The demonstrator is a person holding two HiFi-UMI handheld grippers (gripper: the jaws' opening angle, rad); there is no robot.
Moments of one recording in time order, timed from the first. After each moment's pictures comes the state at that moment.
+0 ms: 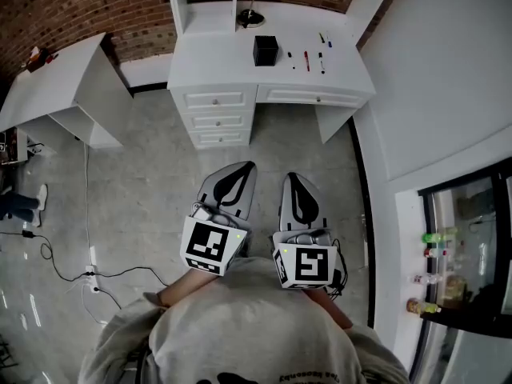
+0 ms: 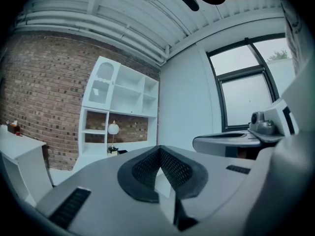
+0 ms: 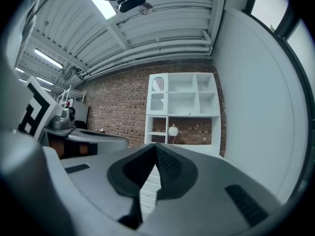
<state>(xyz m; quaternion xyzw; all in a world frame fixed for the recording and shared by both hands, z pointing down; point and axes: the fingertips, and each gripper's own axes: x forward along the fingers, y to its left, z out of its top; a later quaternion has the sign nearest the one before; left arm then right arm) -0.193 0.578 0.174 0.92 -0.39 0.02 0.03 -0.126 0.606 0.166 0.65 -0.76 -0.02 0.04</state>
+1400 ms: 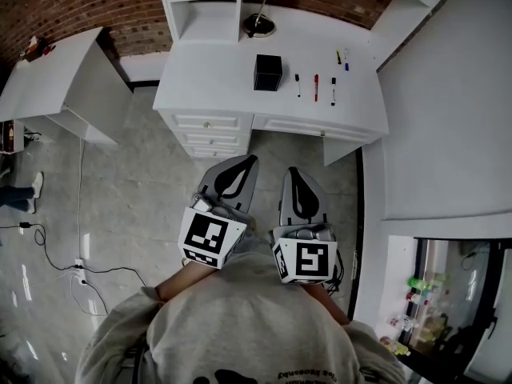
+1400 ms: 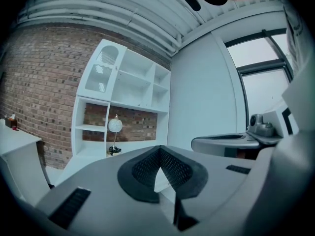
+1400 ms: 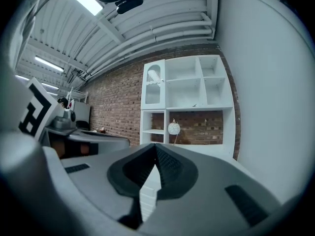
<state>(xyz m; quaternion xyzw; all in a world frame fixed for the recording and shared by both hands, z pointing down) -0.106 0.367 0.194 0.90 -0.43 0.03 0.05 -0.039 0.388 0.186 0.60 -0.80 0.00 0.04</state>
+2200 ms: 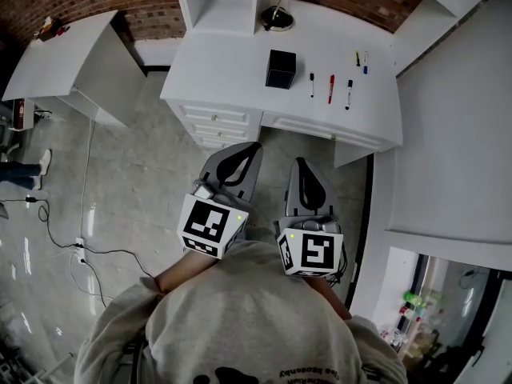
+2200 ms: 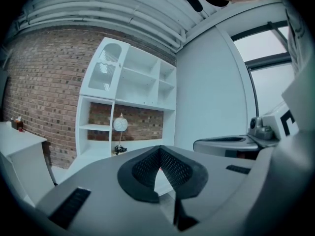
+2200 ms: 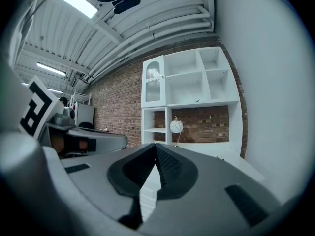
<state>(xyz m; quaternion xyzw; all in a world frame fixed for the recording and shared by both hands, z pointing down) -0.095 0.325 0.202 0.89 -0.46 0.04 0.06 -0.020 0.341 0.200 0.58 -0.82 0.01 0.04</state>
